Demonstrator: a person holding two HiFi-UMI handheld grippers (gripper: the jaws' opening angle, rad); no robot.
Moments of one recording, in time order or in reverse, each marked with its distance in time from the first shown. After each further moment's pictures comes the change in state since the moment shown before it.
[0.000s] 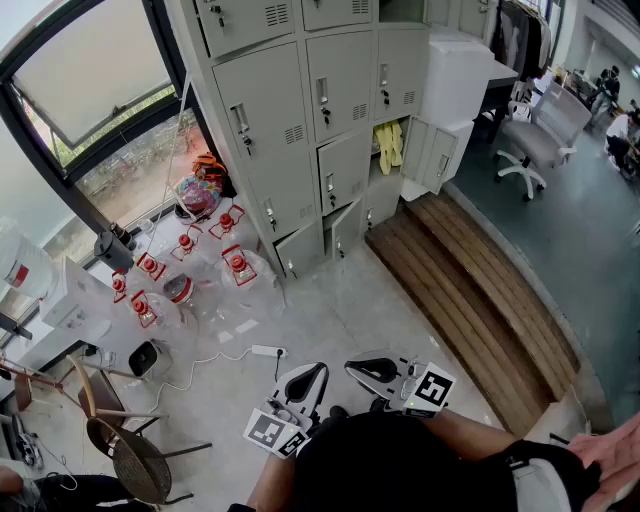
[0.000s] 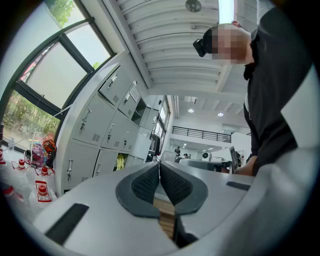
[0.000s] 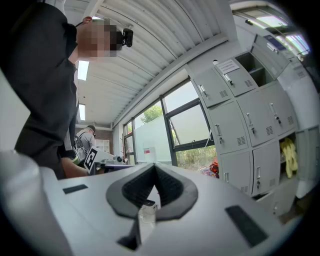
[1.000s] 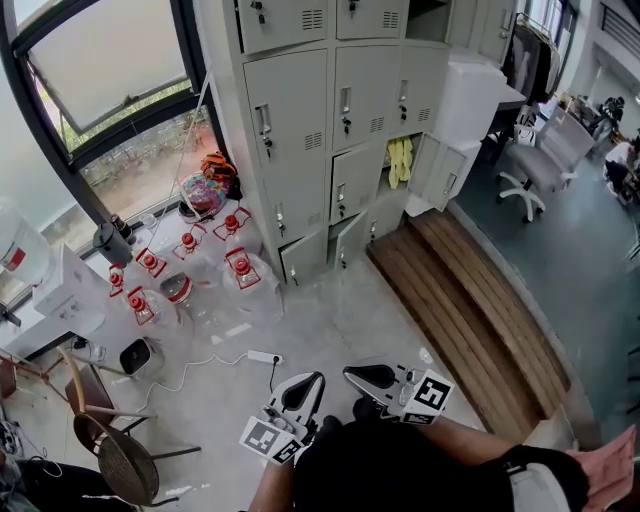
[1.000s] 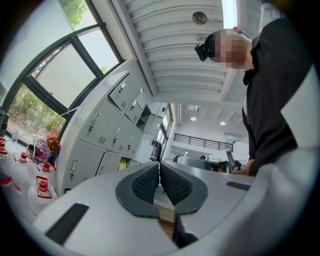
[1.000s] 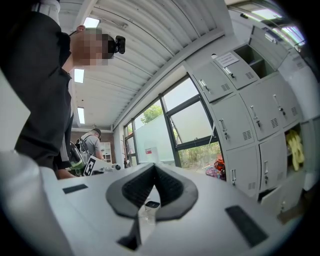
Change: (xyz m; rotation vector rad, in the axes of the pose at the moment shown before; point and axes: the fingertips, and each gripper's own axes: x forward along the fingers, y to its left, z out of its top) left arm -0.041 0.036 0.005 -0.056 -0.079 0.004; right arm 0.049 0.009 0.000 0.050 -0.023 0.007
